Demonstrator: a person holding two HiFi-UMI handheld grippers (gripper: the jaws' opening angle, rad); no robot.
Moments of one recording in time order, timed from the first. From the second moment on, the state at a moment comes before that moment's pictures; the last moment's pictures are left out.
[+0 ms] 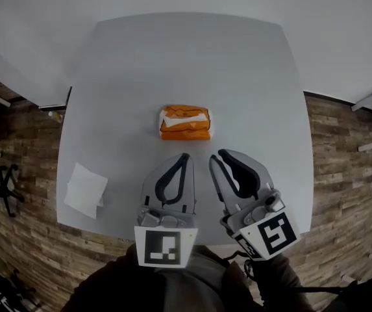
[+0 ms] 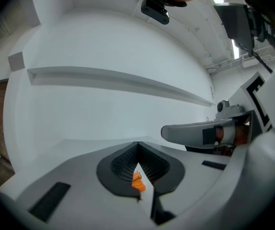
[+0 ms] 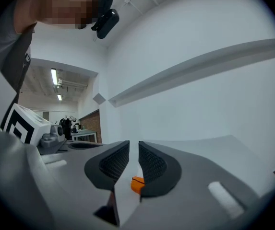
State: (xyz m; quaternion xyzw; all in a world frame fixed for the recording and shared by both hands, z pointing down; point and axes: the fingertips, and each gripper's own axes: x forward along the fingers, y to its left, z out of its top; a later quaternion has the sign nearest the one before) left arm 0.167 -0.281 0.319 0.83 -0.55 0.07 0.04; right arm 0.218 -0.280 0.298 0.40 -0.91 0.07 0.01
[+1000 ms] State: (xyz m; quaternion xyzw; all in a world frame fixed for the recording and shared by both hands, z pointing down) left arm 0.158 -0.373 0.461 0.83 -0.51 0.13 0.18; right arm 0.190 -0.405 0.457 0.29 -0.93 0.03 0.20
